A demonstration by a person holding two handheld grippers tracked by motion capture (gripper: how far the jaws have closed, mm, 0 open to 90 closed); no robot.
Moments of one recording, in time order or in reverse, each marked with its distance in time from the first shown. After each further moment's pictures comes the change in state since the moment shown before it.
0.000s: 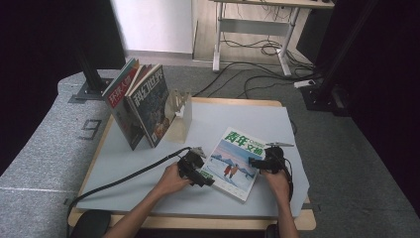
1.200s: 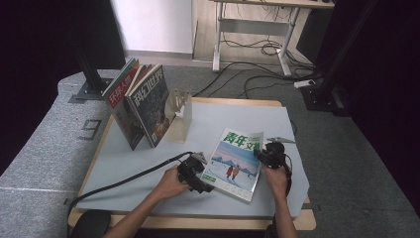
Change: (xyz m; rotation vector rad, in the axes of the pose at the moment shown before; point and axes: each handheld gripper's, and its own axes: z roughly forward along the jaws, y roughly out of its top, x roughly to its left) left arm -0.013 -0.003 -0.003 0.036 -0.026 0.047; right arm 0.007 0.016 -0.009 -0.091 0.003 -0.010
